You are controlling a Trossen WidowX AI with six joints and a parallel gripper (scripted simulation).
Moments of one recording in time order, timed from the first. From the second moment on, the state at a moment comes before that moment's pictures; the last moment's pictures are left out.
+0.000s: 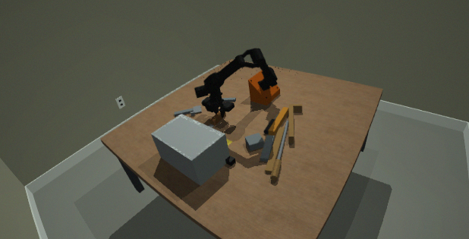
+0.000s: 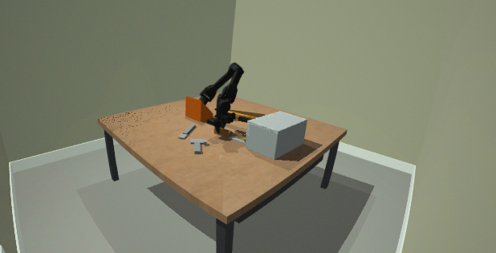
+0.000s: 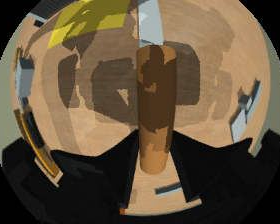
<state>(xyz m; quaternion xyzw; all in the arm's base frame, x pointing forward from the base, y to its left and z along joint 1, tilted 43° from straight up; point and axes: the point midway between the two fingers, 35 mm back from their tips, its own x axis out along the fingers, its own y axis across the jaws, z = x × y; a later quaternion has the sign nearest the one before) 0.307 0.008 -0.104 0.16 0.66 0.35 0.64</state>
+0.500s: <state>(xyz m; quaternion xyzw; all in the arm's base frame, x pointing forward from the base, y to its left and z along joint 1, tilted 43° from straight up) 0.324 0.012 -0.103 0.16 0.66 0.35 0.64</state>
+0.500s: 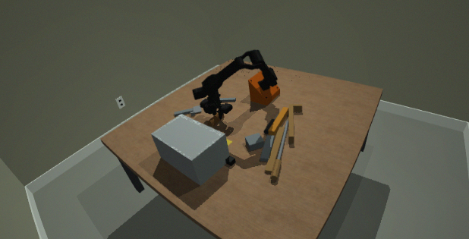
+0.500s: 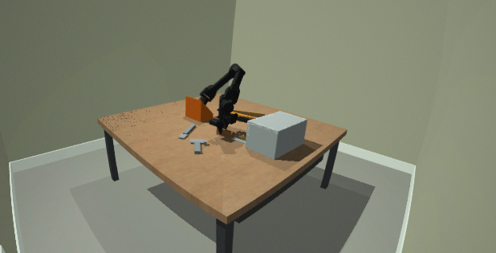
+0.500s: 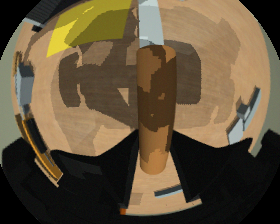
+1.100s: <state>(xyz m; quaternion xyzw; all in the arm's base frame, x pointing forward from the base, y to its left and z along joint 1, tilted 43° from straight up) 0.343 0.018 -0.101 0.16 0.66 0.35 0.64</state>
